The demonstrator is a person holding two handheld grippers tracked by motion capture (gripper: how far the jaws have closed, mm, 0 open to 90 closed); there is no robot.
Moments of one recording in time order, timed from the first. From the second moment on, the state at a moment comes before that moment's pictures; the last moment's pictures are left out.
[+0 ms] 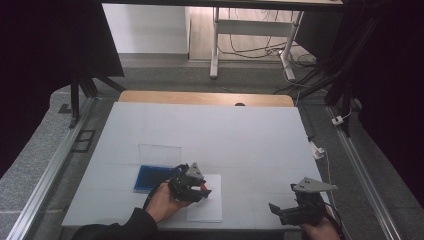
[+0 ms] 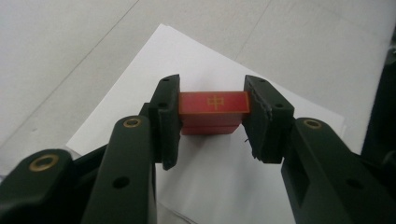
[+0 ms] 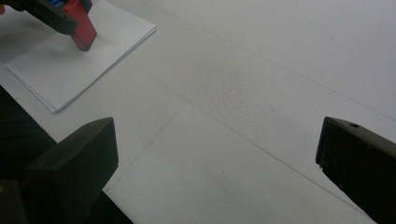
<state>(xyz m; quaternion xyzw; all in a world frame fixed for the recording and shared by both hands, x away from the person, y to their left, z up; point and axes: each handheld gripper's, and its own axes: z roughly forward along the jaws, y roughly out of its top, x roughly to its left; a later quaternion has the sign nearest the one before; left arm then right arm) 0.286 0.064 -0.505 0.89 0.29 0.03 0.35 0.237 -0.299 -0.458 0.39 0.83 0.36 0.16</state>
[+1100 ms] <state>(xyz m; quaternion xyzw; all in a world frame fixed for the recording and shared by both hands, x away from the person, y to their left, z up) 0.281 0.064 -0.485 0.89 0.27 0.06 0.36 0.237 -0.299 -0.458 0.39 0.83 0.36 0.16</state>
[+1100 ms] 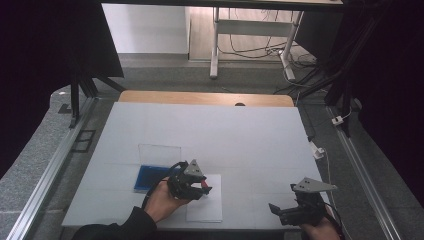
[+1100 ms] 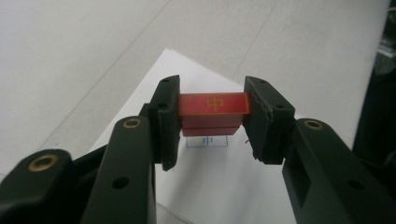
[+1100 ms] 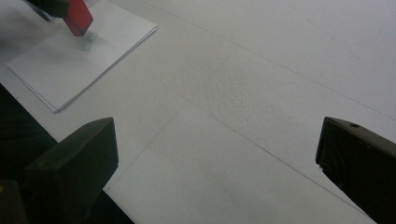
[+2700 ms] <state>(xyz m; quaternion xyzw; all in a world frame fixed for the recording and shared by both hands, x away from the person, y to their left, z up) 0.269 0.129 -0.462 0.87 0.32 0.09 0.37 0.236 -0.299 -0.458 0.38 0.83 0.36 0.16</state>
